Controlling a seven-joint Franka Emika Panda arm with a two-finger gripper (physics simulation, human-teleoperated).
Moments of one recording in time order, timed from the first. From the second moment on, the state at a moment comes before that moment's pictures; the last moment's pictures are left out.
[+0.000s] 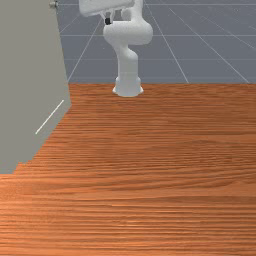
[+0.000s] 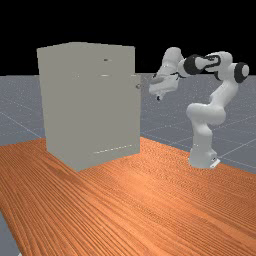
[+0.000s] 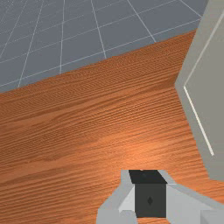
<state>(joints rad) -0.16 -0.99 -0.12 -2.73 0.15 2.20 0.72</state>
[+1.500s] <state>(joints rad) -0.55 -1.17 -0.21 -2.94 -0.01 3.08 0.87</state>
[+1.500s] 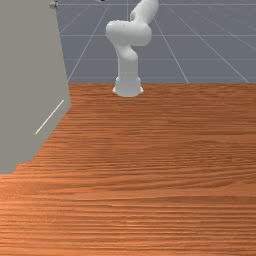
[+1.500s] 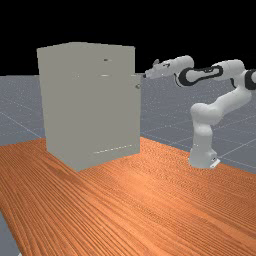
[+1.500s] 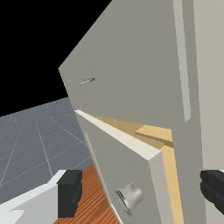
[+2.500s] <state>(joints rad) -0.32 -0.98 -0.21 -3.02 -0.07 3.45 0.81</state>
